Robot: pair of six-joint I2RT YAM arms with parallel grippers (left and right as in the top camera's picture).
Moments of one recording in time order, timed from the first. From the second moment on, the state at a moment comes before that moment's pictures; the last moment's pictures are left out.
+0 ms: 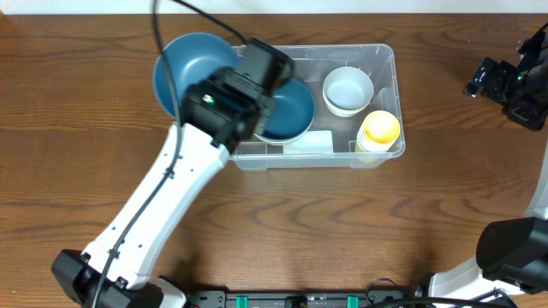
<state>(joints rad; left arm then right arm) -0.60 1.61 1.69 -1.11 -0.41 -0.02 -0.32 1.77 1.91 -1.41 -0.11 0.24</state>
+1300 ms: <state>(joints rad) -0.80 1.93 1.69 -0.96 -0.49 0.07 -0.32 1.77 1.91 -1.41 -0.11 0.24</state>
